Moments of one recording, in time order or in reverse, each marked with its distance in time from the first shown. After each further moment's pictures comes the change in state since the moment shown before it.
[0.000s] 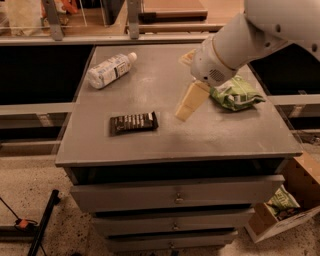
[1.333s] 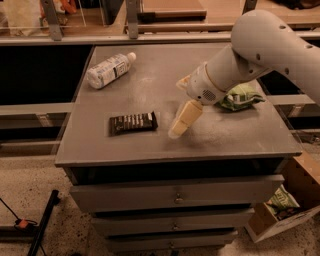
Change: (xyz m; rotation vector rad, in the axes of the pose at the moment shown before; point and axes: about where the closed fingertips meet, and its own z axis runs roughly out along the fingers) arm 0.036 0.006 0.062 -0.108 -0.036 0.104
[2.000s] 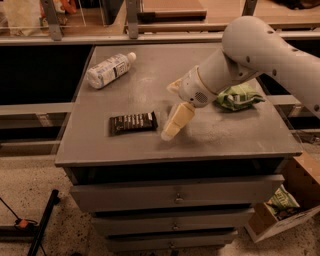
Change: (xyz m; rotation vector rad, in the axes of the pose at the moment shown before) arm -0.011 0.005 0.021 -0.066 -0.048 -0.017
